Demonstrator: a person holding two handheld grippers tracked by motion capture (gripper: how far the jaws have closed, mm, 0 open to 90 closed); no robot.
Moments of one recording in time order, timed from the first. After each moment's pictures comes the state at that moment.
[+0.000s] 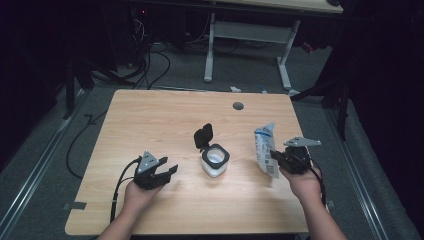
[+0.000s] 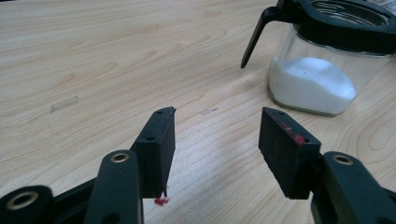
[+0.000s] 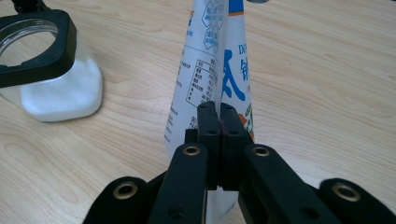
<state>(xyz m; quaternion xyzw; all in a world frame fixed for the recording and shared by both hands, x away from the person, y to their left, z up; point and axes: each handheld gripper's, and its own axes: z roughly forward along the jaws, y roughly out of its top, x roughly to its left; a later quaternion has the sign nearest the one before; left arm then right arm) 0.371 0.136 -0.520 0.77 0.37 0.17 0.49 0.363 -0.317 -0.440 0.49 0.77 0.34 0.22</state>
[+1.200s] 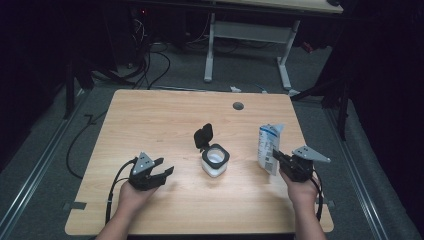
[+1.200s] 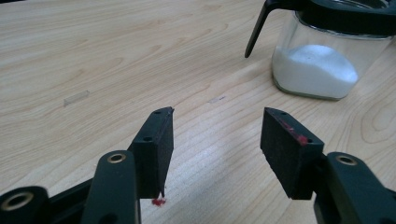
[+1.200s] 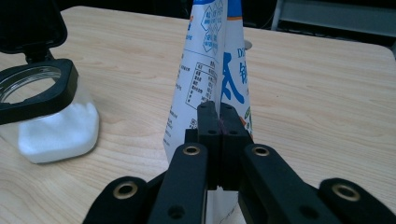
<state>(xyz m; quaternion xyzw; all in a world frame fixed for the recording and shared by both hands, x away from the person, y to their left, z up) 0.369 0.150 -0.523 0.78 0.36 0.17 0.48 0.345 -0.328 -0.466 0.48 0.70 0.44 0.28</state>
